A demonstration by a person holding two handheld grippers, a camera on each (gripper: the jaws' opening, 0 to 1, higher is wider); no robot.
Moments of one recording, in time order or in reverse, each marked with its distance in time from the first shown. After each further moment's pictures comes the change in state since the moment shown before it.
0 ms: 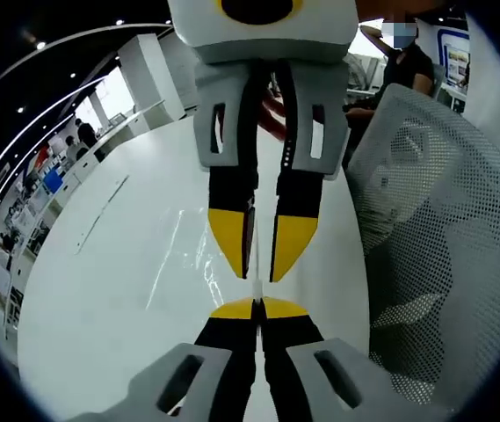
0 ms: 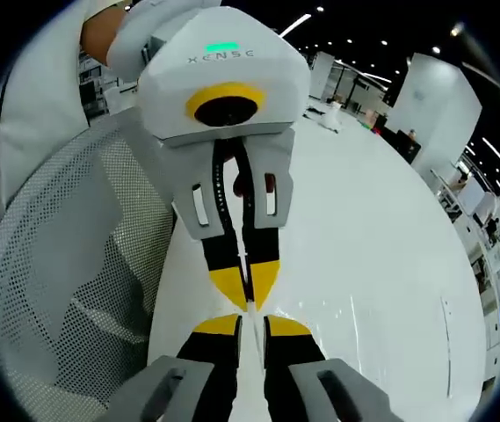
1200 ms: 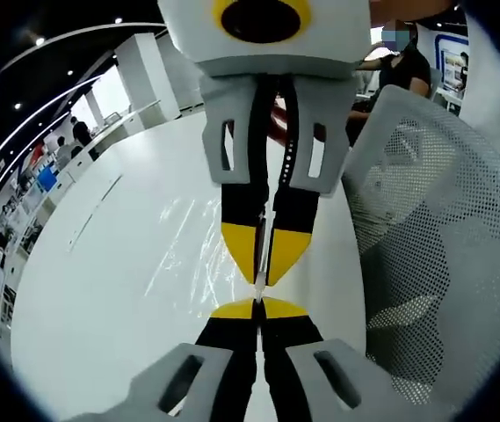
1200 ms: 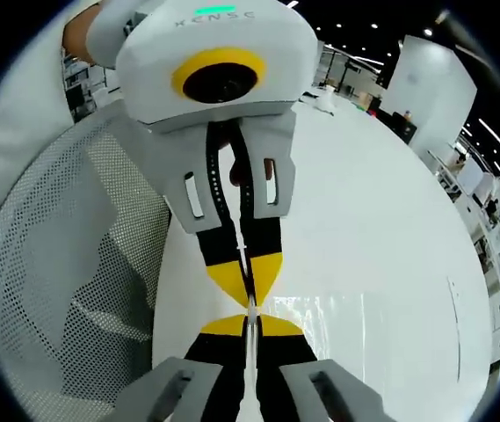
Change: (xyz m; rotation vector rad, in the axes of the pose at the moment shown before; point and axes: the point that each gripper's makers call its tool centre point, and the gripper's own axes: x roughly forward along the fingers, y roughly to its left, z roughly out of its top) left arm 0.004 -0.004 -0.004 -0.010 -0.007 -0.036; right arm 0.008 0.005 -0.016 0.069 0.071 0.000
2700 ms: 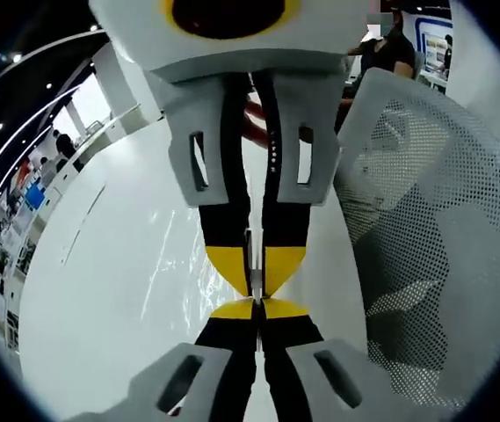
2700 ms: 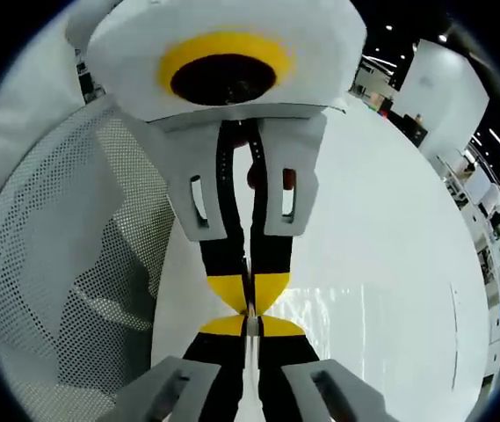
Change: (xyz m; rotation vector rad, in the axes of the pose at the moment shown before) left arm 0.012 -0.011 0.001 0.075 0.041 -0.061; right arm 0.007 0.007 -0.004 -0.061 0.041 0.026
